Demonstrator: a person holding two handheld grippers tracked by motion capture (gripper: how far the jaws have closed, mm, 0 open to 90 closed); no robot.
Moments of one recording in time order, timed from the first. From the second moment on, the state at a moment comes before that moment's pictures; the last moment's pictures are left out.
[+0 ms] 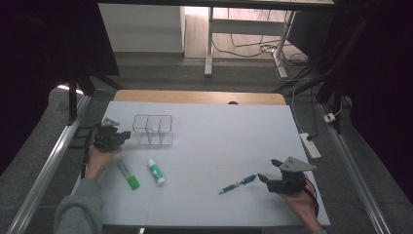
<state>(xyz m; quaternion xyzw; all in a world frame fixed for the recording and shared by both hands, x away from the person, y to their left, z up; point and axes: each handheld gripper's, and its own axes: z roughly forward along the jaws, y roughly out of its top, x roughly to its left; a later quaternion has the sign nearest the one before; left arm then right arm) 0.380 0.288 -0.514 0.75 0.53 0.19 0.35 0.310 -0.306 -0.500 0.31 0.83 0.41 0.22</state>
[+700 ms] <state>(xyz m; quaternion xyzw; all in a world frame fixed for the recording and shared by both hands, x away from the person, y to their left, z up) 0.400 0.277 -0.520 0.76 0.52 0.18 0.34 0.310 -0.305 -0.501 0.30 0.83 0.42 0.22</state>
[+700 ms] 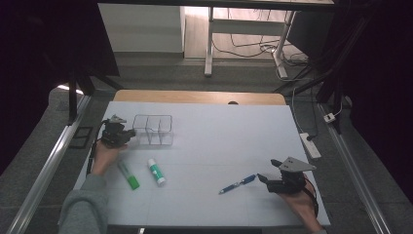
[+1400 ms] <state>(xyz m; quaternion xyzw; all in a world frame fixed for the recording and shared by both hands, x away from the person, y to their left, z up) 0.405 0.273 -0.520 0.76 0.51 0.17 0.35 0.311 -0.304 -0.501 0.30 0.83 0.41 0.22</state>
